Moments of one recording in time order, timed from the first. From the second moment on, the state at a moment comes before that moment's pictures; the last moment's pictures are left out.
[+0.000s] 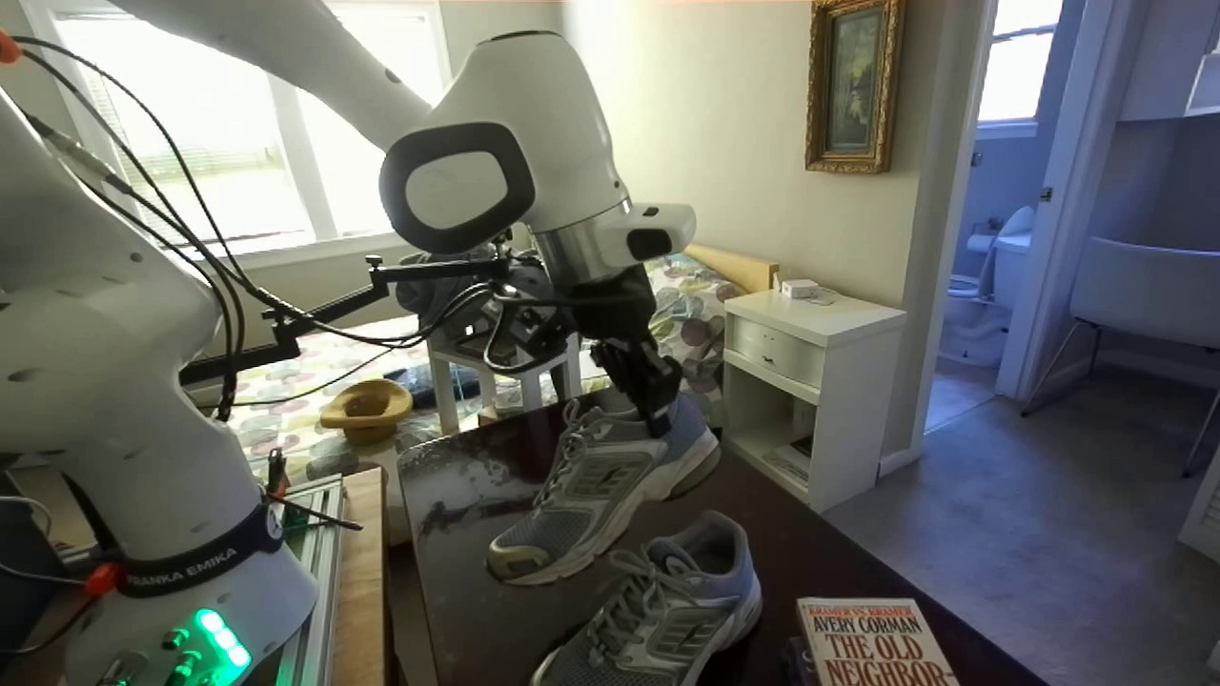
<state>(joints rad) -0.12 -0.30 -0.22 -2.69 -0.10 2.68 -0.35</state>
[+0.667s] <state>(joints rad) -0.13 -0.40 -0.25 -2.75 -0.09 2.62 -0.38</state>
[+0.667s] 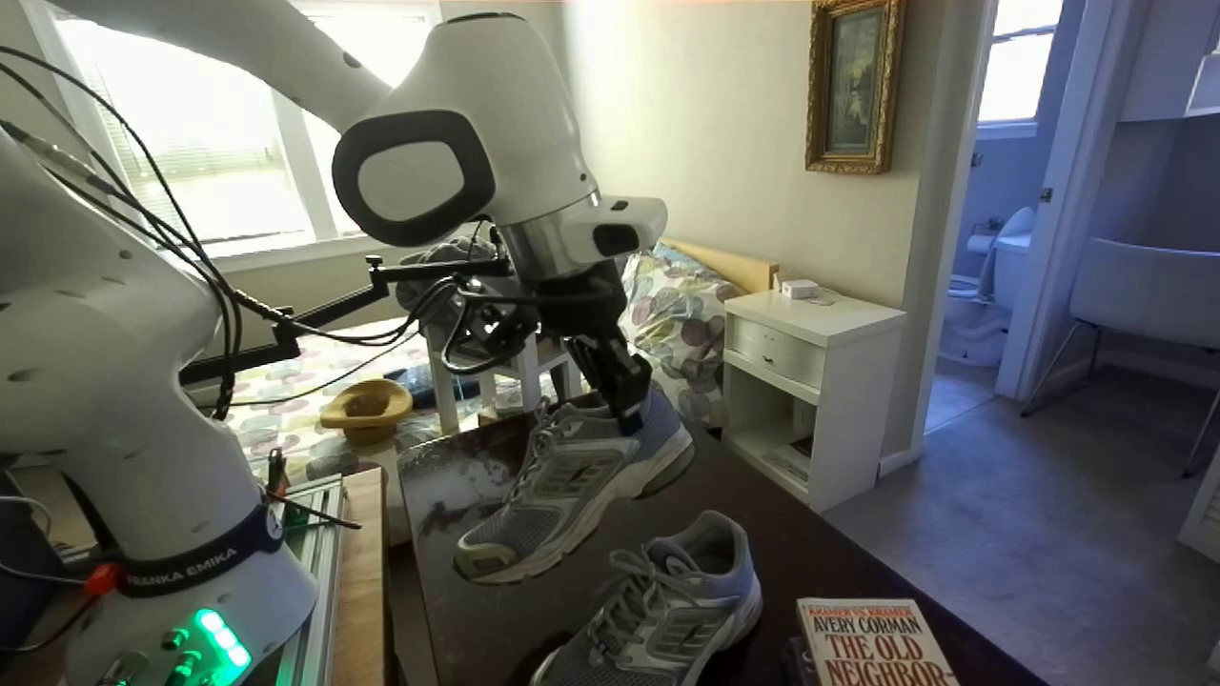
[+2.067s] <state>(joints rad) -0.05 -0.40 -0.52 -2.74 0.10 2.63 -0.81</state>
